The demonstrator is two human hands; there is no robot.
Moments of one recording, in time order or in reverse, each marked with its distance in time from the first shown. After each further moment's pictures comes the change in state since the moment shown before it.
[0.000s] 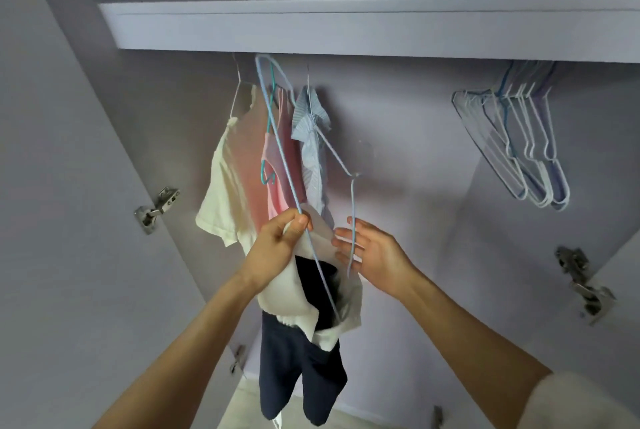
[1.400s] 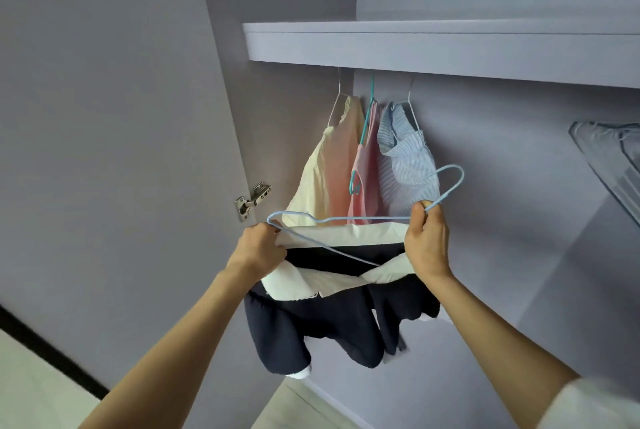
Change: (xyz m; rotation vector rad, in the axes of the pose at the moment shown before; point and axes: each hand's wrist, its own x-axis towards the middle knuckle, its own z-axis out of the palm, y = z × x) left_hand -0.031 -0.026 -0.125 0.811 0.199 -0.581; right_hand 0.051 0.003 0.072 -0.927 0.389 -0.838
